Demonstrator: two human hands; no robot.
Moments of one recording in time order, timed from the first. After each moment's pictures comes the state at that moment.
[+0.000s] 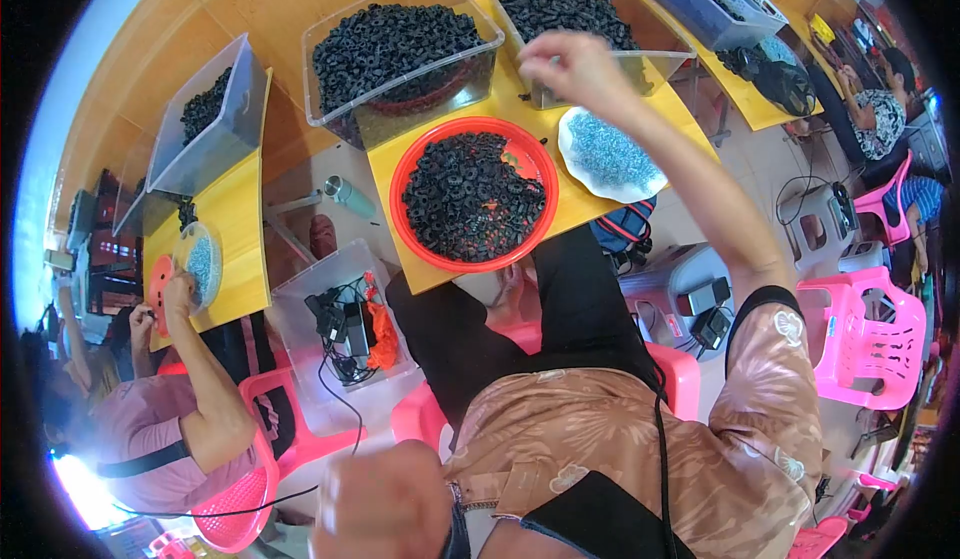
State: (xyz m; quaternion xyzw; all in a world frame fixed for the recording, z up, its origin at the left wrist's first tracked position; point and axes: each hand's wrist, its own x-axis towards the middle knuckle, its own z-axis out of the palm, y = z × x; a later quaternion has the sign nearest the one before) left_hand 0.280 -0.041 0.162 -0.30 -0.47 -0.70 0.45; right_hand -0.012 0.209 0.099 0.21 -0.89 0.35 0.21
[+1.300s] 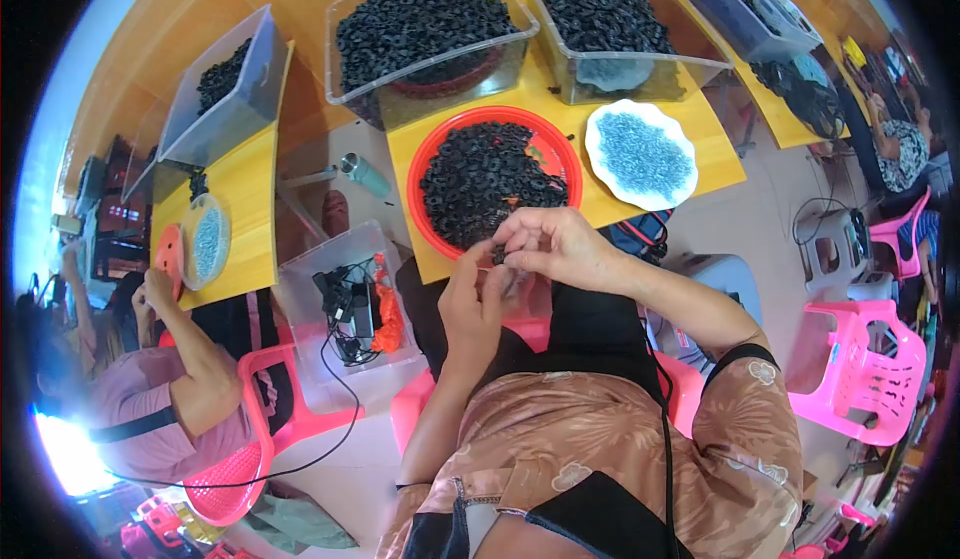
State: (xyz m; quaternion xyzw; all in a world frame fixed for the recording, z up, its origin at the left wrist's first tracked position) left_hand 0.195 -0.012 0.022 -0.02 -0.82 -0.56 0.13; right_hand 0.125 0.148 0.029 0.23 -0.72 0.63 -0.19
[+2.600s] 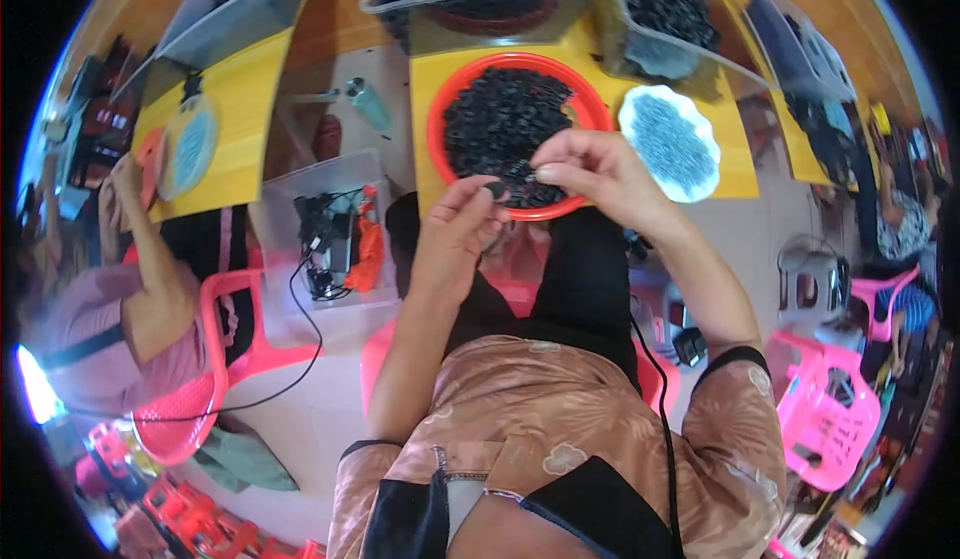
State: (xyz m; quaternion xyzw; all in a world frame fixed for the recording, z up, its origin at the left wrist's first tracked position) left_hand 0.174 -0.044 -0.006 0.10 -0.37 -0.92 -0.08; right_hand 0.096 0.152 0.062 0.18 -0.75 0.59 -0.24
